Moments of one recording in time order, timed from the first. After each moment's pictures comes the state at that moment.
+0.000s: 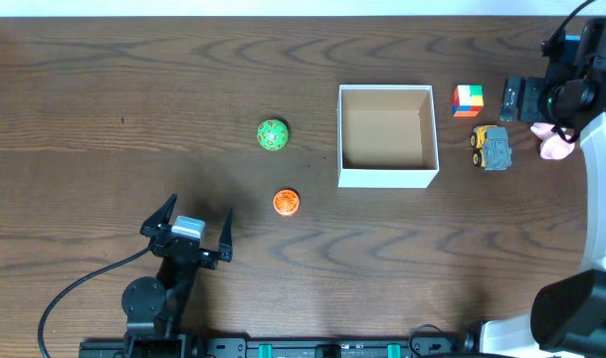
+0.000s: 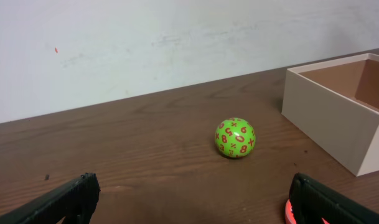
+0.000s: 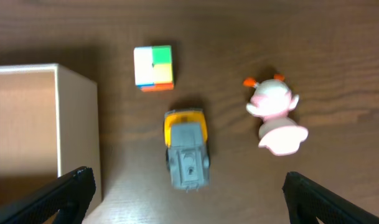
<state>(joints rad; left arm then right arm) -0.02 0.01 0.02 -0.10 0.23 0.13 -0.22 1.66 1.61 -0.96 -0.03 -0.08</state>
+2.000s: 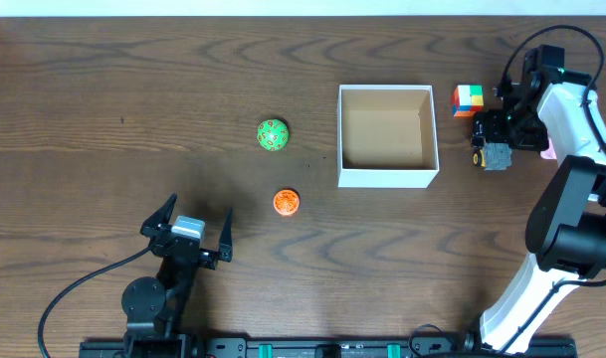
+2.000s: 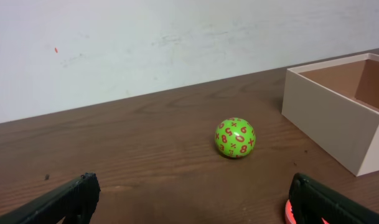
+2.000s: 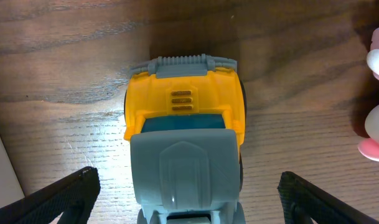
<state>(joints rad) -0.02 0.01 0.02 -0.10 0.23 0.13 -0.22 2.07 1.61 -0.99 0.00 -0.11</state>
